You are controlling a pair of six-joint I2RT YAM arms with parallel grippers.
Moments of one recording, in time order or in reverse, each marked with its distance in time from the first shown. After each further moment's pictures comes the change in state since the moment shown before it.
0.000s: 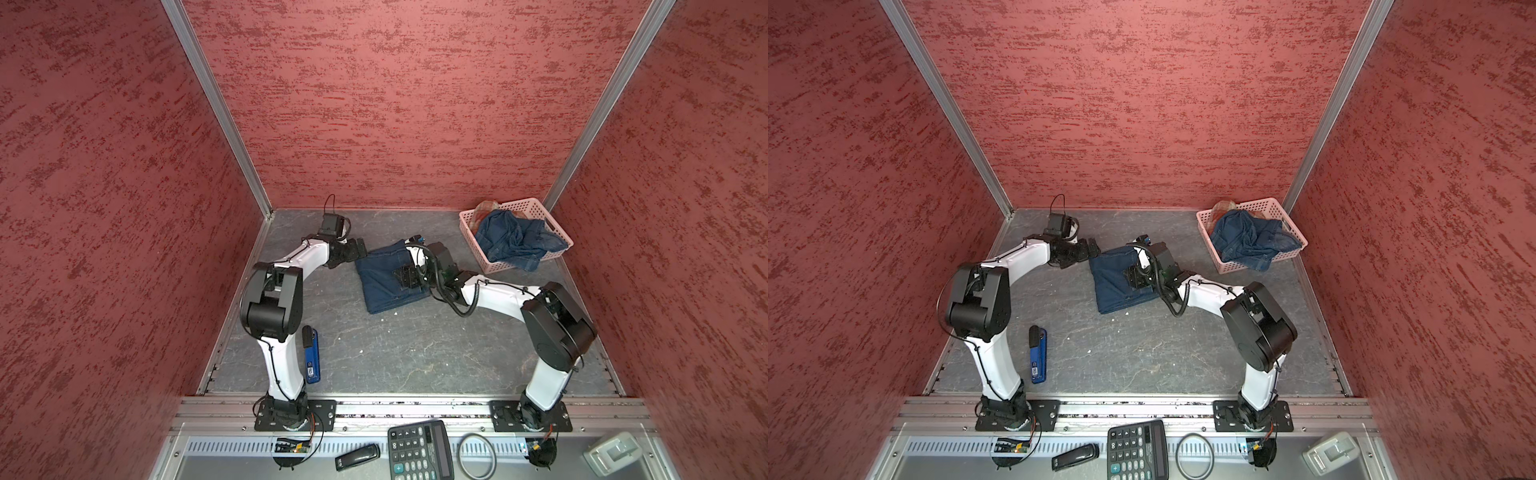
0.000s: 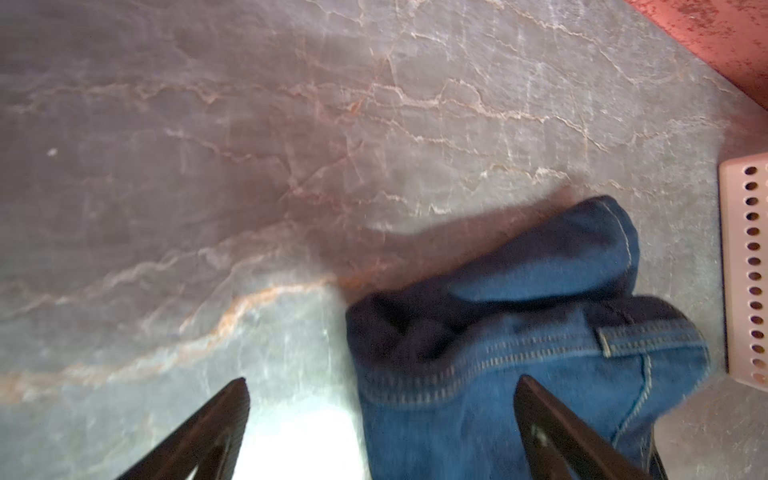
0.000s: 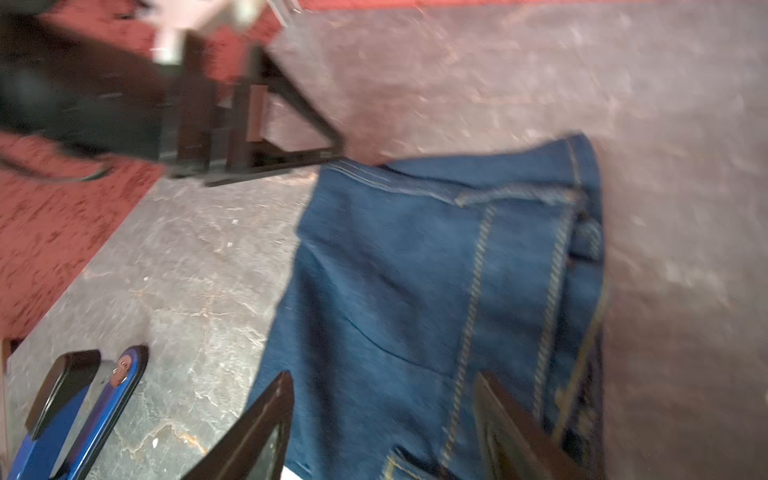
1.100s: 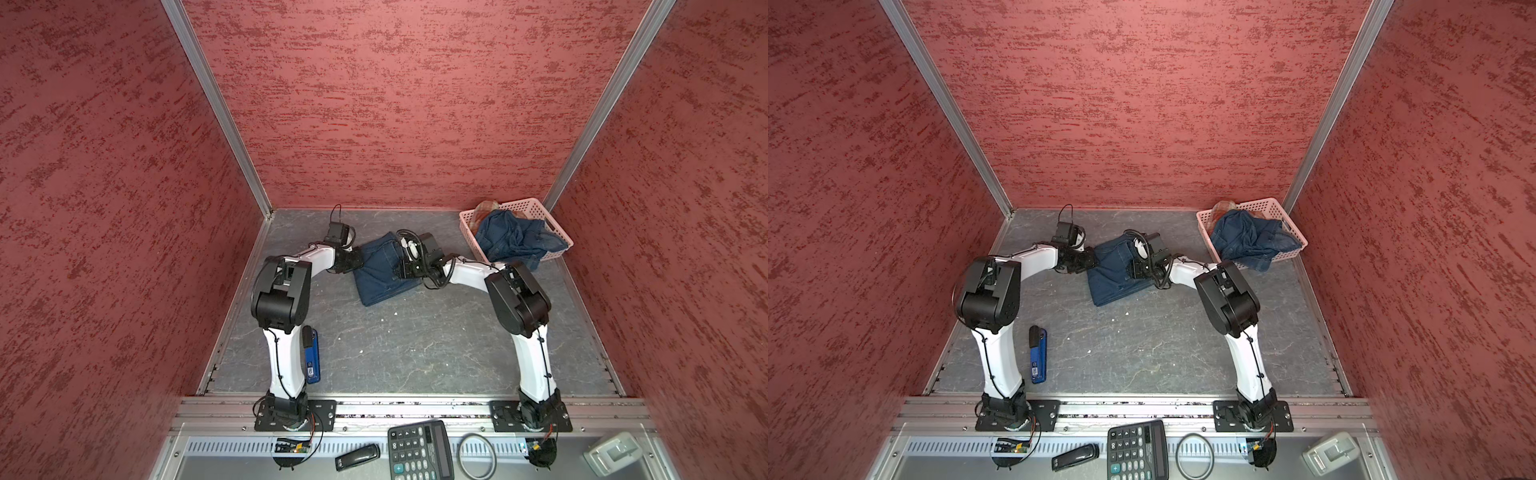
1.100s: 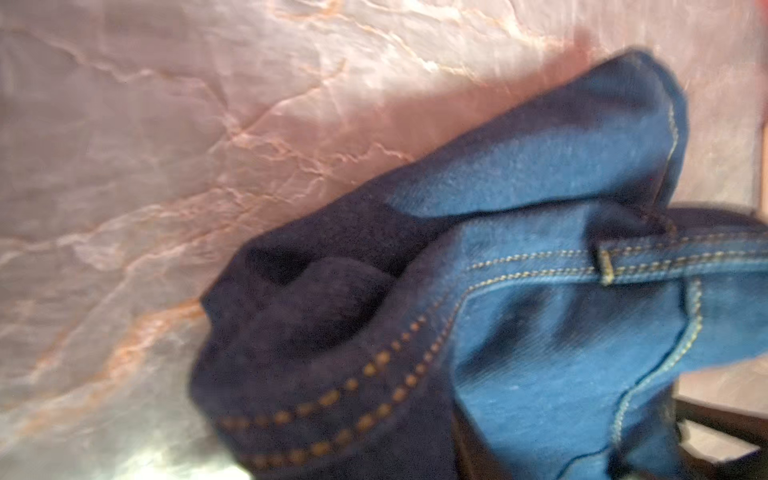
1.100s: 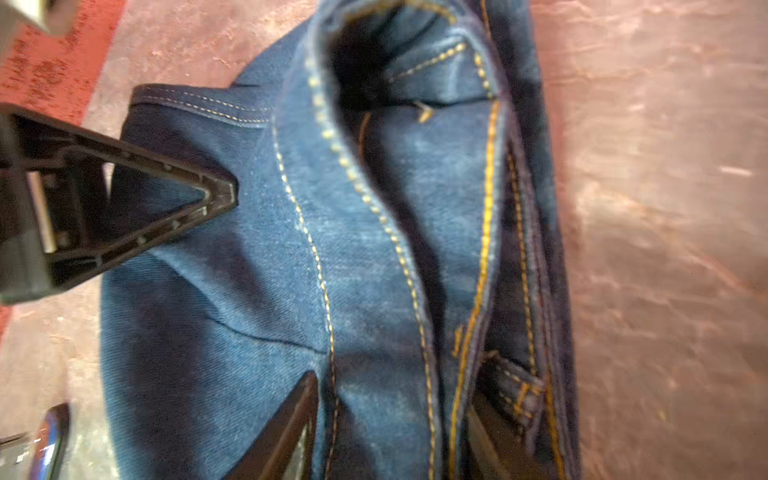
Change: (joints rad) left arm -0.007 0.144 0.018 0.085 0.087 -0.019; right arm -0.074 0.360 0.353 -0.186 -0.147 0.019
